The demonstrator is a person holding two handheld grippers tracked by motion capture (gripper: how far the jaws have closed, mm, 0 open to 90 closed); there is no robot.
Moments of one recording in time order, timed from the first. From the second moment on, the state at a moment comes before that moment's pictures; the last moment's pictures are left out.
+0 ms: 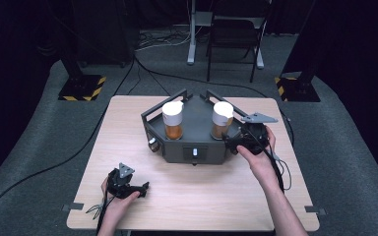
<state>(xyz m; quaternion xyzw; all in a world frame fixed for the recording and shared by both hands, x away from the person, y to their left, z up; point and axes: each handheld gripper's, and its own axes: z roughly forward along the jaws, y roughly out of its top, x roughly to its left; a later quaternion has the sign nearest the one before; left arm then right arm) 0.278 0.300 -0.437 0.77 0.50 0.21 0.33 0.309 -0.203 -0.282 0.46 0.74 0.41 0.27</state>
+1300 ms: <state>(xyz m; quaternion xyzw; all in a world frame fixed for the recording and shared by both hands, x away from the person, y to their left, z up) 0.279 0.300 -0.437 0.77 0.50 0.21 0.33 0.255 -0.270 -0.416 0.55 0.71 0.37 0.24</state>
